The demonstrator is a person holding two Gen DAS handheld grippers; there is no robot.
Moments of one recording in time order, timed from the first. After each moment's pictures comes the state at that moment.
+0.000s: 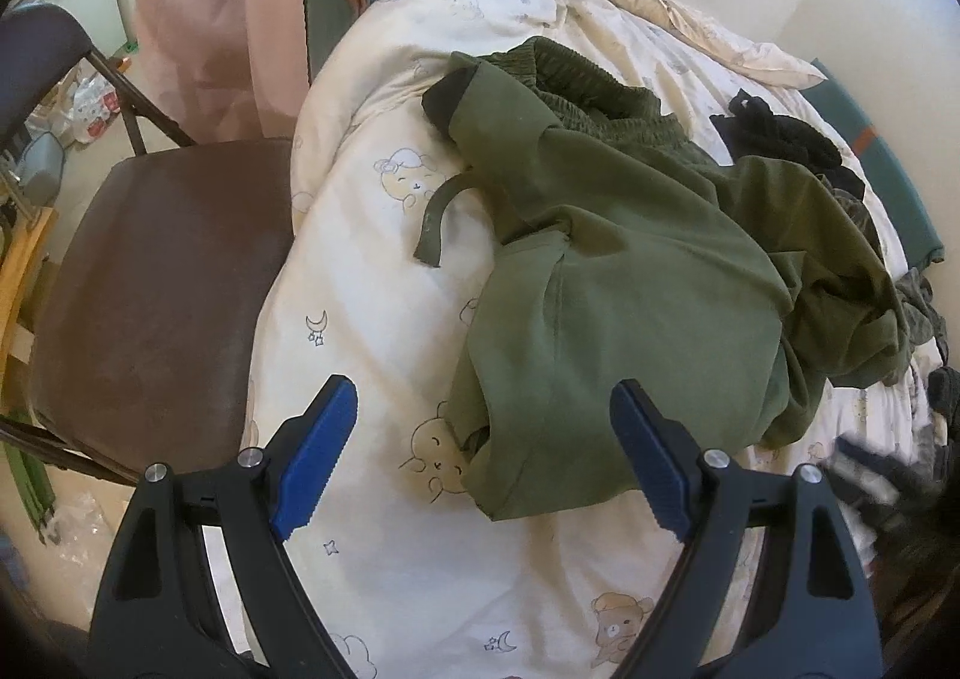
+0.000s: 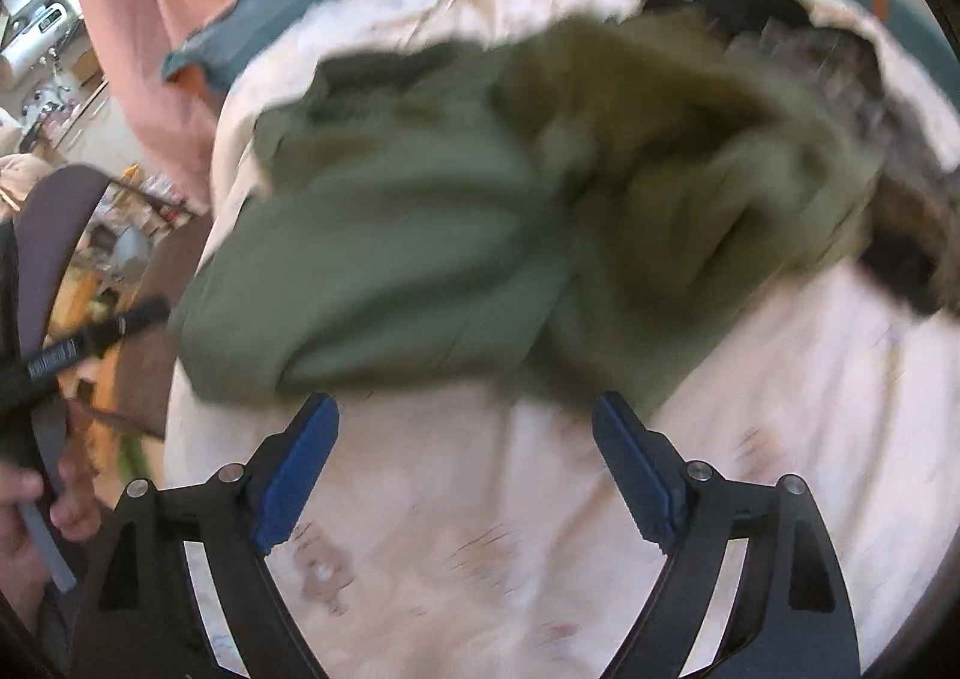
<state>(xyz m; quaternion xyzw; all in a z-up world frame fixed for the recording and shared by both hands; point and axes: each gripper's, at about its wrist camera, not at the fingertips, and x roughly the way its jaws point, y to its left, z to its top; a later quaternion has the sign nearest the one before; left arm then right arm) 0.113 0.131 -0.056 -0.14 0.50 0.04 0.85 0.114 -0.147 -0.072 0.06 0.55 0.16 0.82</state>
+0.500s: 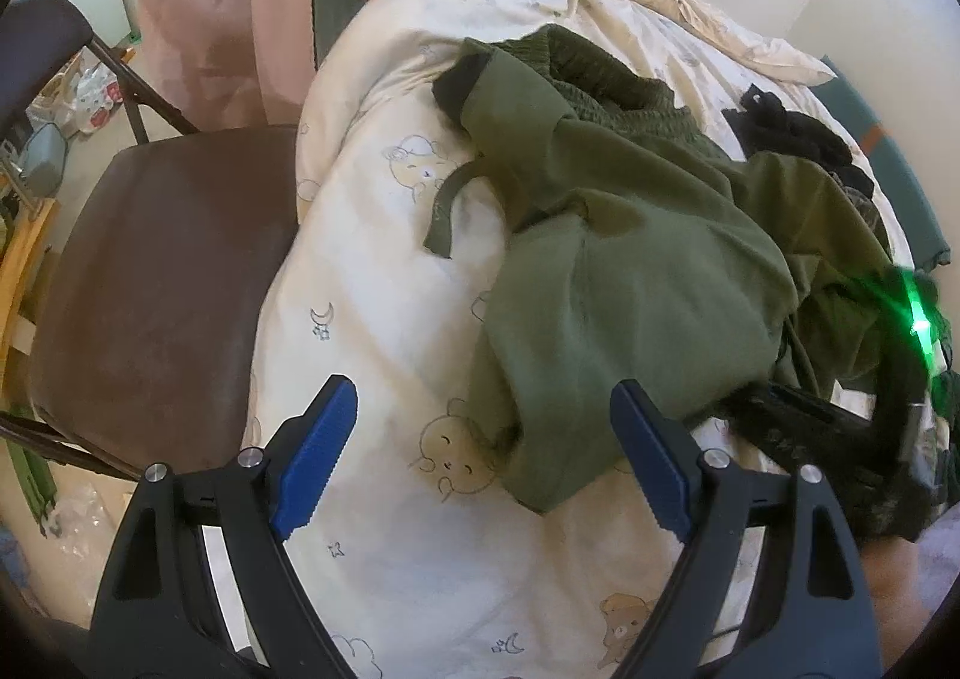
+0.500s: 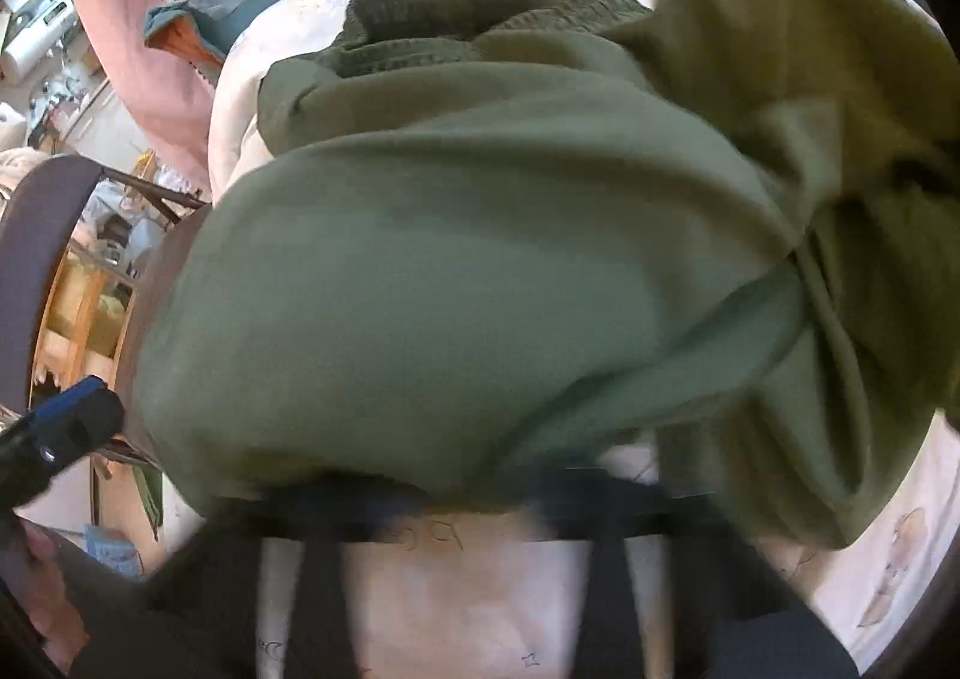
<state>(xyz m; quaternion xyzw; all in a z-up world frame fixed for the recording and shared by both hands) 0.118 0.136 -0.063 -0.15 0.51 0.05 0.85 0.187 -0.062 -0.120 0.06 0.55 0.19 0.81</state>
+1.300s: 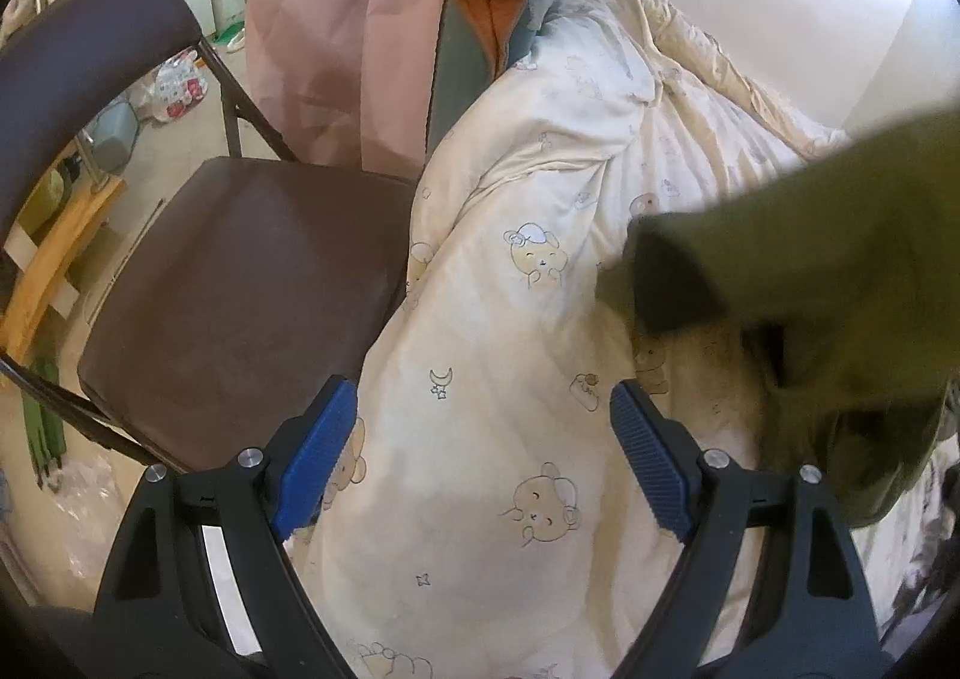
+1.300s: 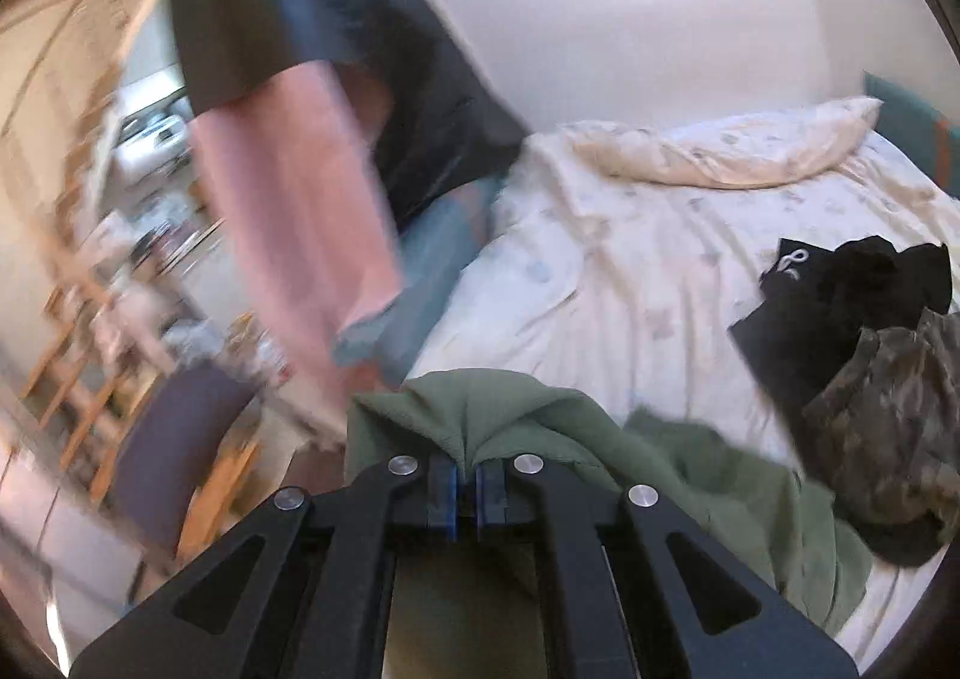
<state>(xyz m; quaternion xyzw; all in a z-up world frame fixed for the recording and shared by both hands) 0.107 0.188 -0.036 -0.17 0.46 0.14 0.86 0.250 -0.098 0.163 0.14 0.34 0.24 0.90</state>
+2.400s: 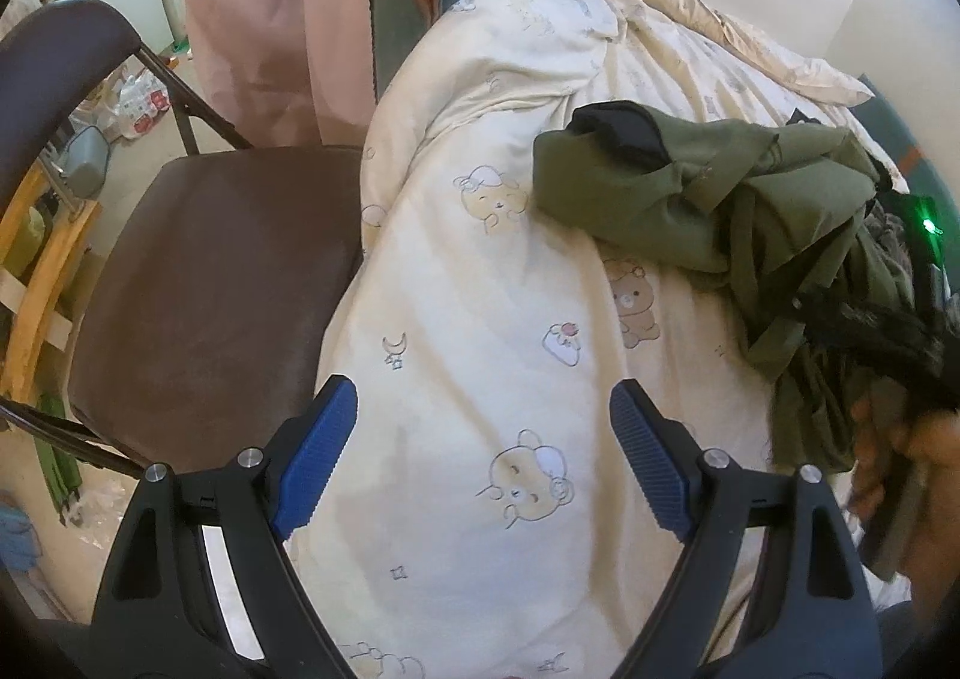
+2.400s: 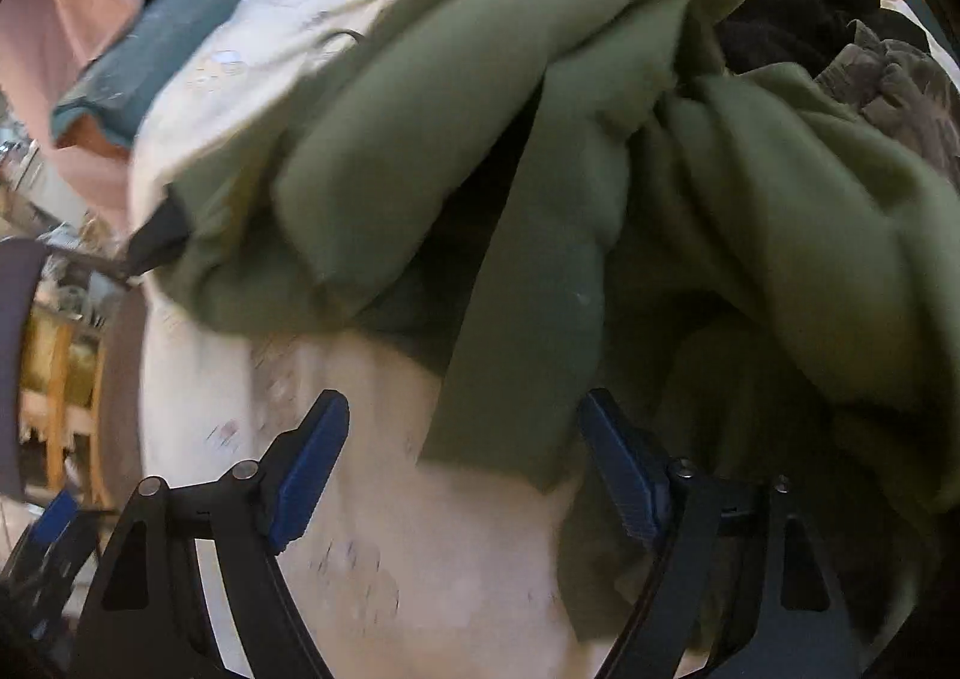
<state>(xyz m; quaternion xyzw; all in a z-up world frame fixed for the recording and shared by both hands) 0.121 0.162 -0.060 -0.13 0.50 0.10 0.85 0.268 -0.085 -0.116 0.08 0.57 0.11 0.81</state>
